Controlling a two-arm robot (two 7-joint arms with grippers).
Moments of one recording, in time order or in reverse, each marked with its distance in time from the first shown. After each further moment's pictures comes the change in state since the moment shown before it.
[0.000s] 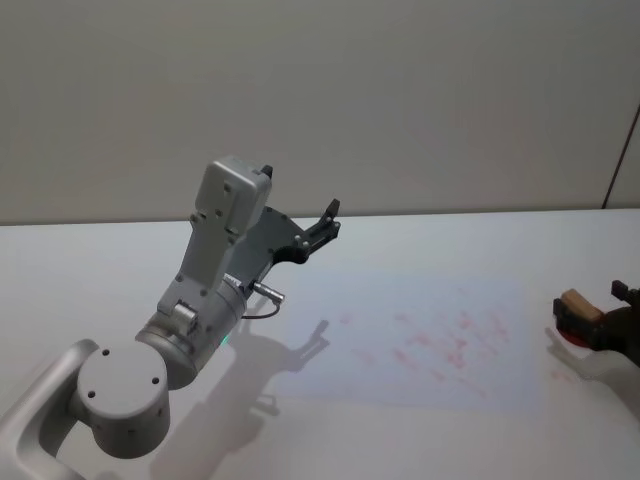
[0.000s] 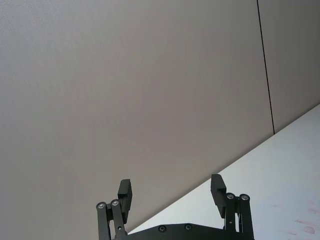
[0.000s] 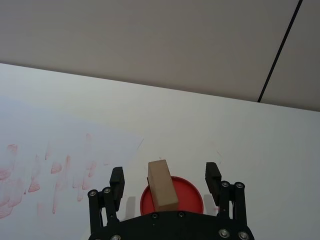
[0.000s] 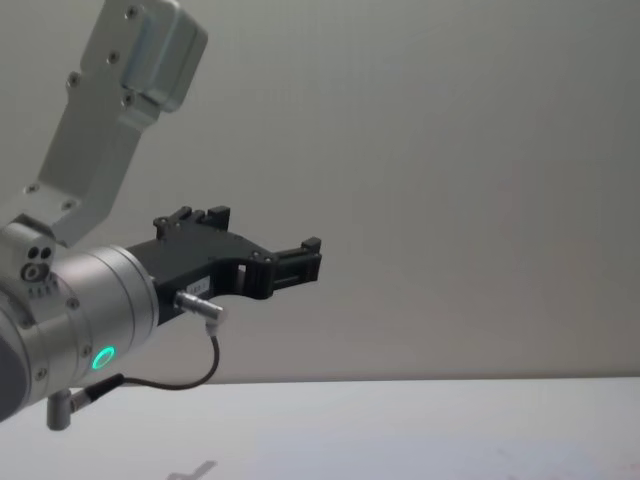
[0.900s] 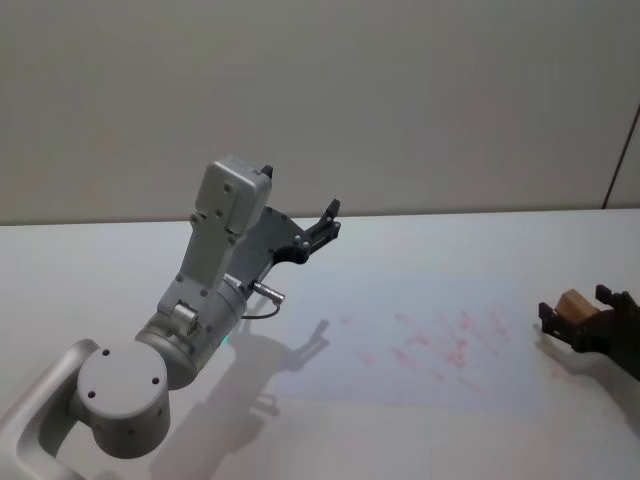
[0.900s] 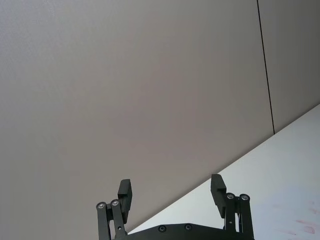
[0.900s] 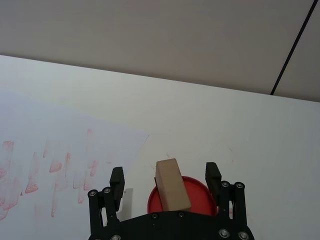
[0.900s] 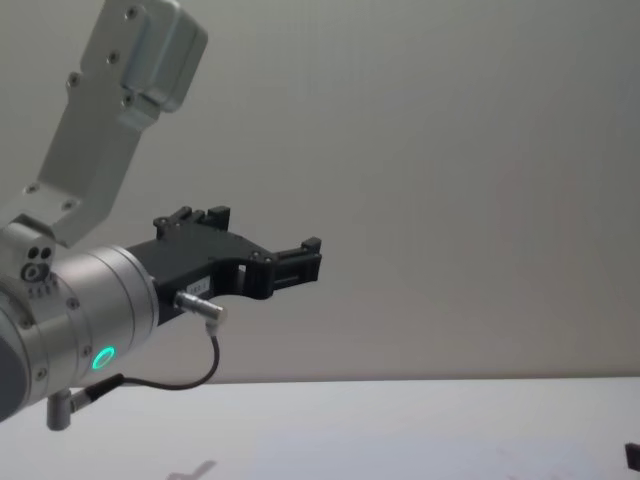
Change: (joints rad) left arm 0.000 0.000 0.000 0.000 0.000 0.000 0.000; right arm 0.047 -0.032 -0.023 0.066 -0.025 0.010 0.006
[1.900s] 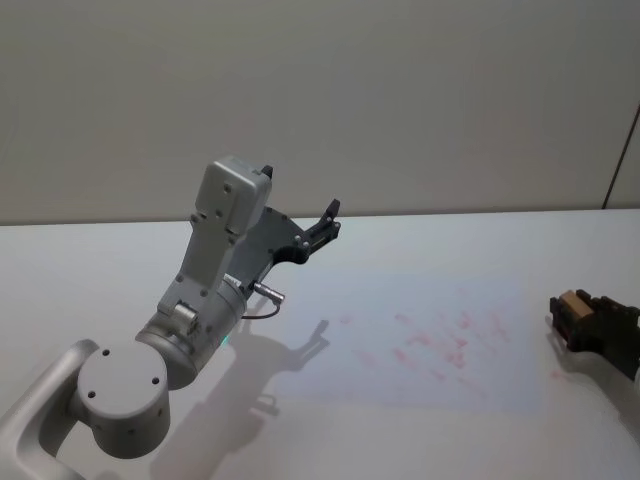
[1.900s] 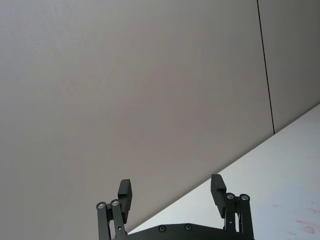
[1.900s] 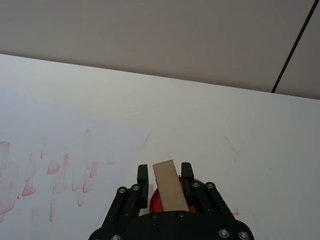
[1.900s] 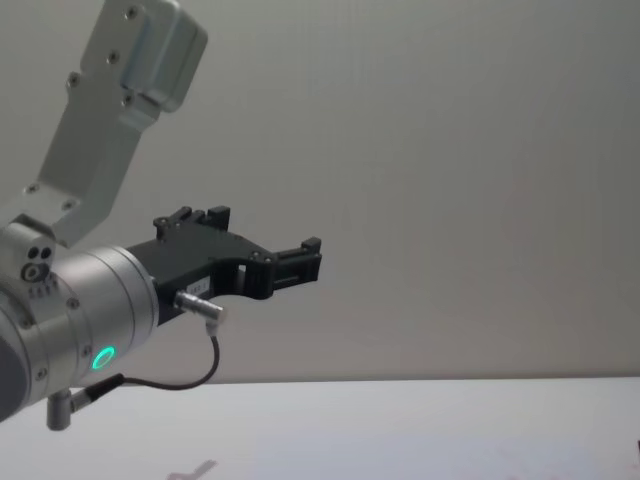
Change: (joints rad) left arm 0.000 0.000 0.000 0.000 0.000 0.000 0.000; right arm 0.011 -0.014 -0.009 0.012 -0.010 0.008 -0.021
